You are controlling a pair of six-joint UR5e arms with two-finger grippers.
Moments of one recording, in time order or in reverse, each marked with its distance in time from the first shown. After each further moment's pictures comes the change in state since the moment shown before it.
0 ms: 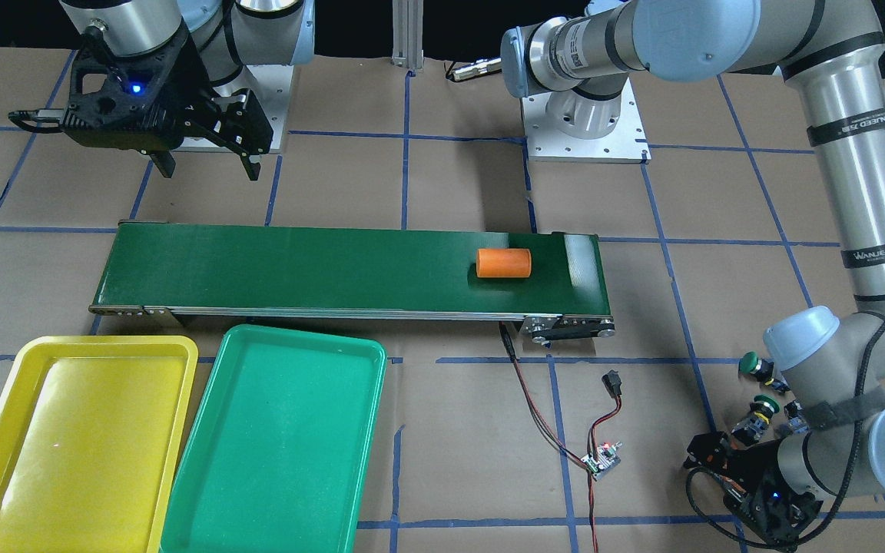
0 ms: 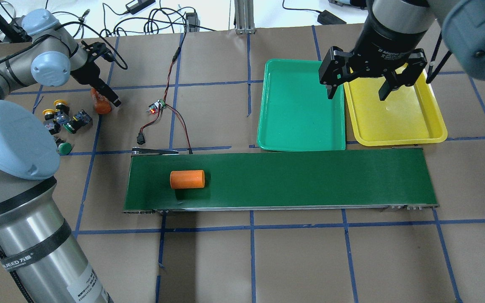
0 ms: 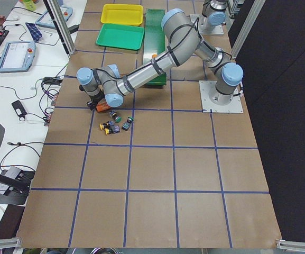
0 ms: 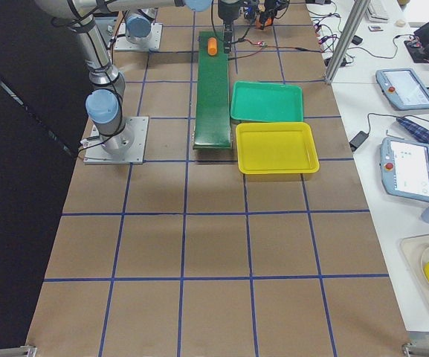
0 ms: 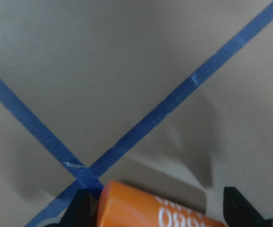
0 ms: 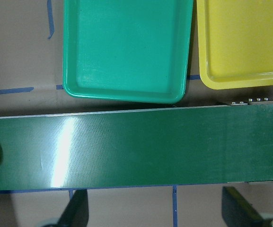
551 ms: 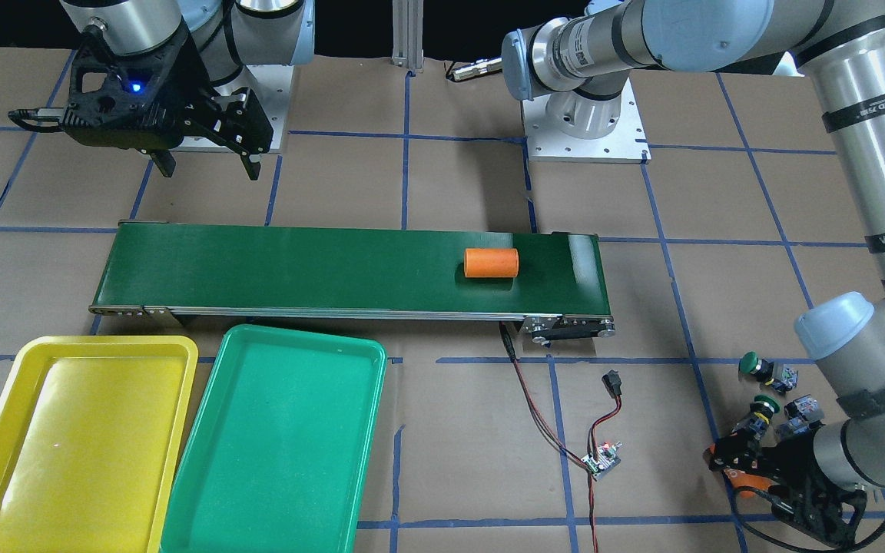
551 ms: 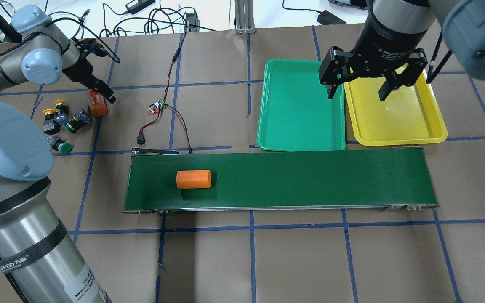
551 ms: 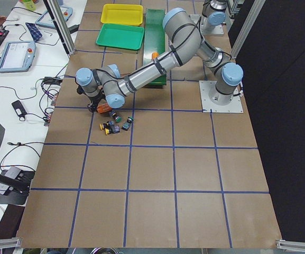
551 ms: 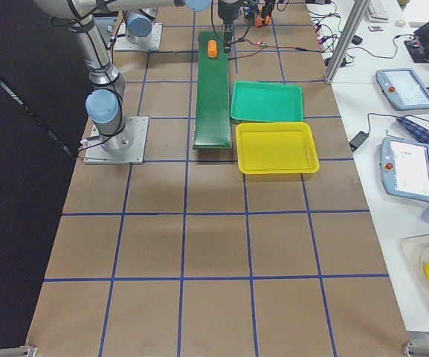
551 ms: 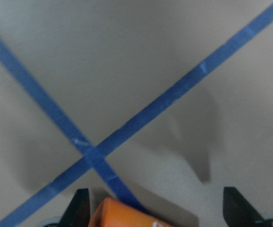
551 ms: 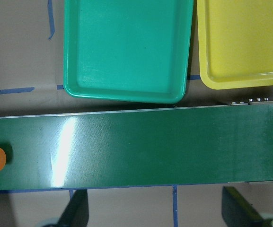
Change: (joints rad) left arm 0.046 0.031 0.015 -0.038 -0.002 -0.271; right arm 0.000 -0.001 0.000 0.000 0.001 0.000
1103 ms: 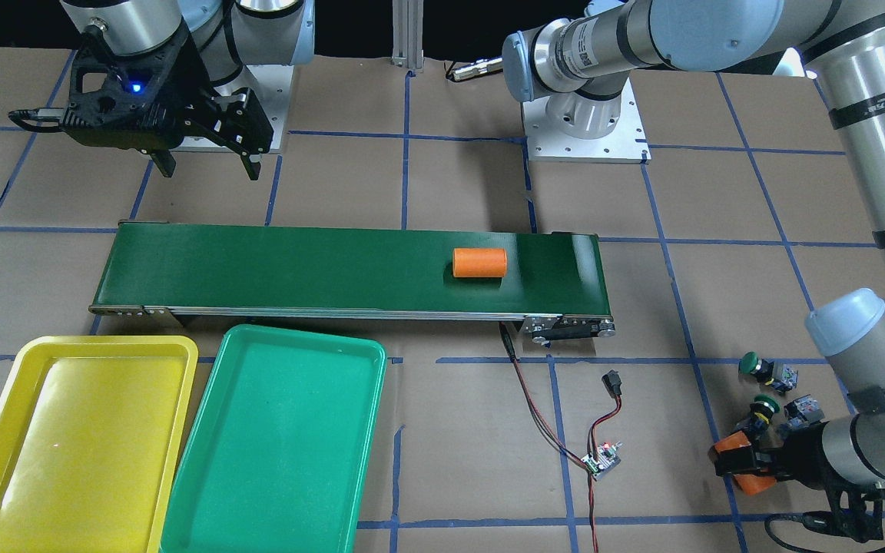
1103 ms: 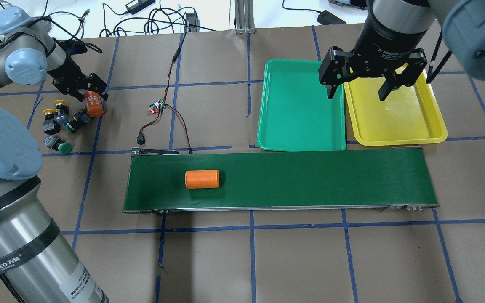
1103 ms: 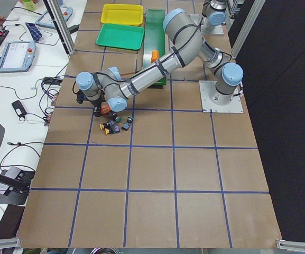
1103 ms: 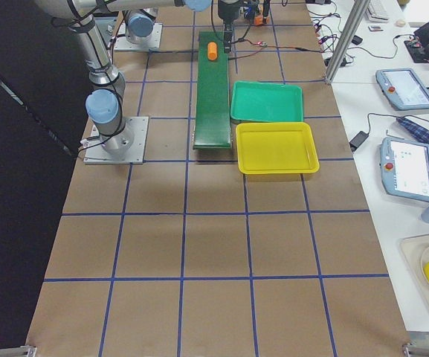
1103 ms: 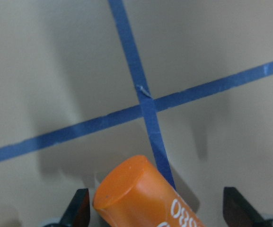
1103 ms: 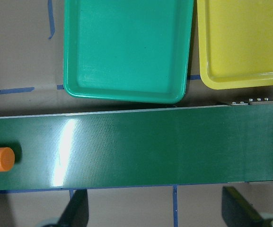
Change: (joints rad) left arm 0.019 -0.002 -0.016 -0.007 -0.009 -0.345; right arm 0.000 0.000 0.000 0.000 0.000 0.000
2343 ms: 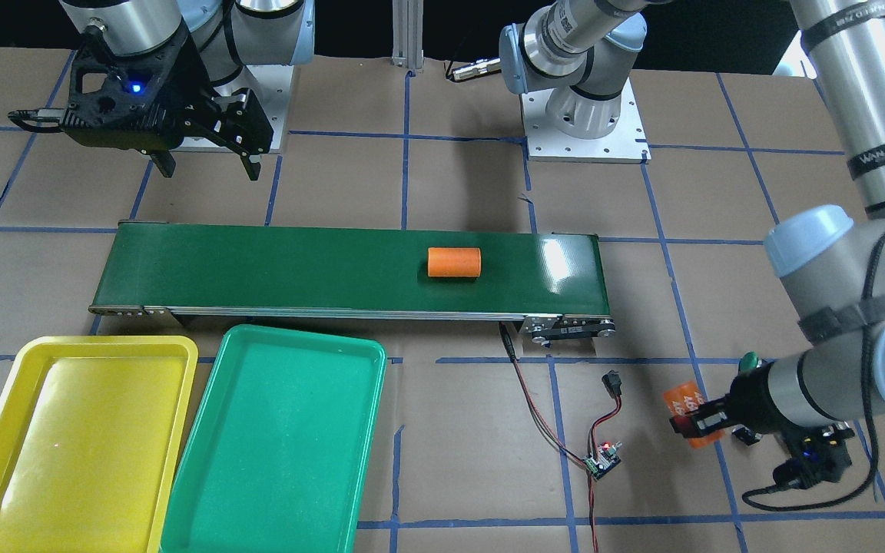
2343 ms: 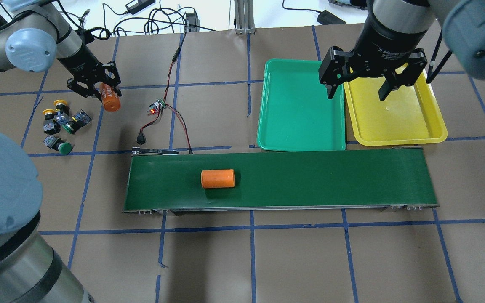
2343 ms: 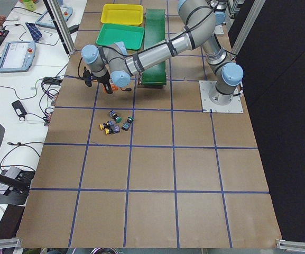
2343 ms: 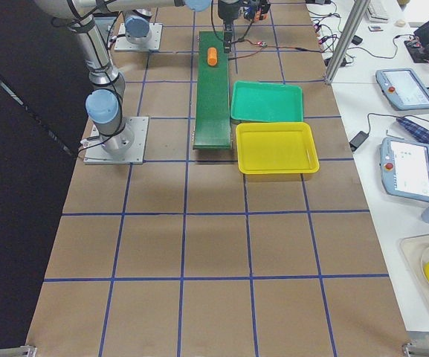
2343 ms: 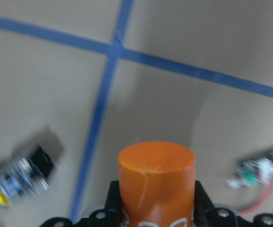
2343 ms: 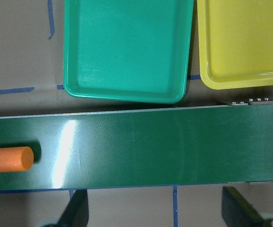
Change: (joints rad) left arm -0.134 0.247 -0.156 -0.143 0.008 -0.604; right arm 0.000 0.000 0.000 0.000 0.000 0.000
